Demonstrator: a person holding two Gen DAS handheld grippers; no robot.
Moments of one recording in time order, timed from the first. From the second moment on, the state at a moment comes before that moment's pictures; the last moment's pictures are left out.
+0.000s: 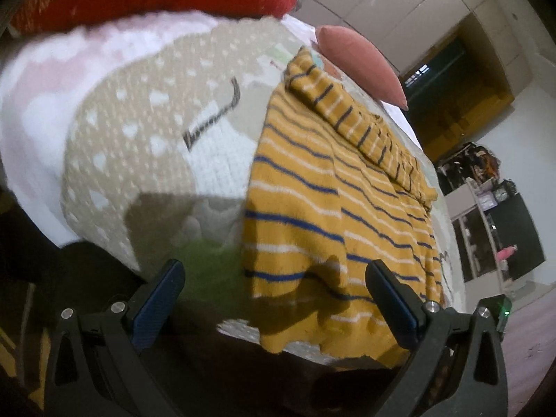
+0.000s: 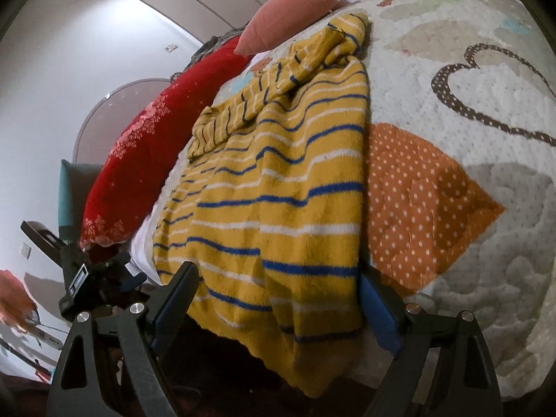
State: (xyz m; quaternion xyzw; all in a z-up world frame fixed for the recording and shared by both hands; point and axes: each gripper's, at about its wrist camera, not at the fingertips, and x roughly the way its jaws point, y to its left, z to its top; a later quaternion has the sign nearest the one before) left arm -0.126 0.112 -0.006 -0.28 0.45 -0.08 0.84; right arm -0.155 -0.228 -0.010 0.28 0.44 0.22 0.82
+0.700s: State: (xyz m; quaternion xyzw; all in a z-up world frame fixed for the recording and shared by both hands) left arm -0.126 0.051 -0.057 -0.28 0.49 -0.18 0.81; right arm -0.167 -0.214 -0.046 0.32 0.48 0.24 0.78
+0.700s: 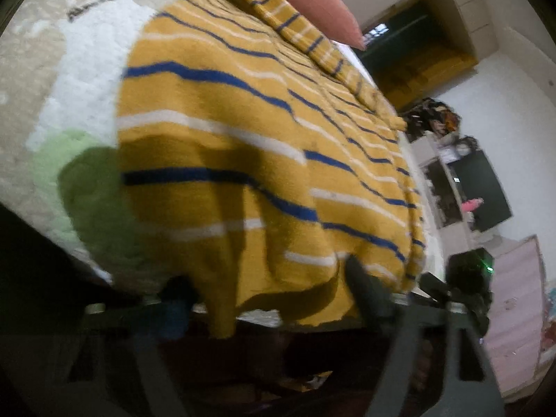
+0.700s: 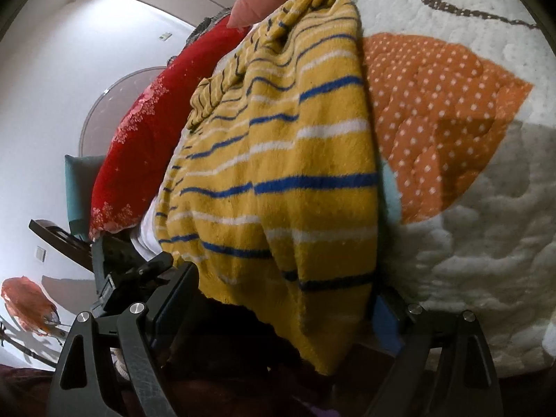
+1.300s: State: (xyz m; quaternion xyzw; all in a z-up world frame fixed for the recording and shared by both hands) left arm -0.162 0.067 0.040 -0.25 0.42 -0.17 0.86; right arm -0.192 -0.196 0.020 0.27 0.45 0.27 0.81
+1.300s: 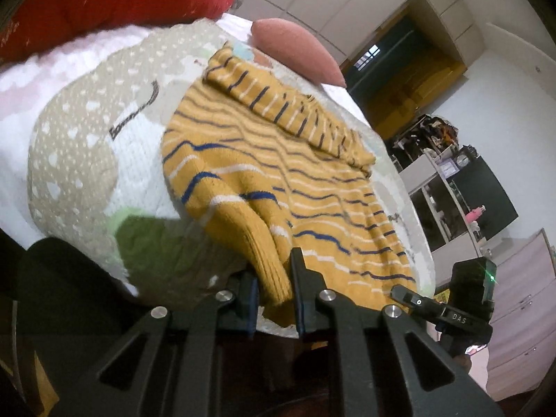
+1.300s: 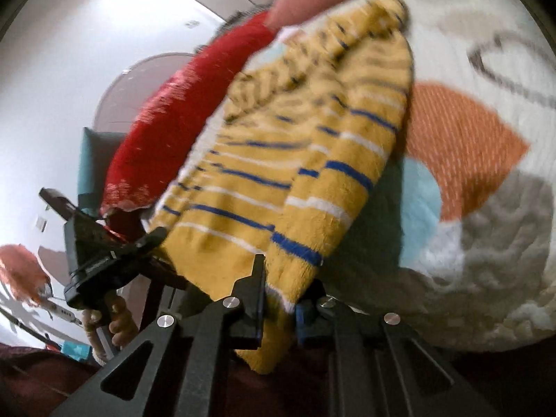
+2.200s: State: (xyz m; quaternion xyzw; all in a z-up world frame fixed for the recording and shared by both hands) left arm -0.070 0.078 0.077 -0.21 0.37 -0.14 0.89; right arm -0.108 -0.185 0.082 0.20 0.39 0.26 0.86
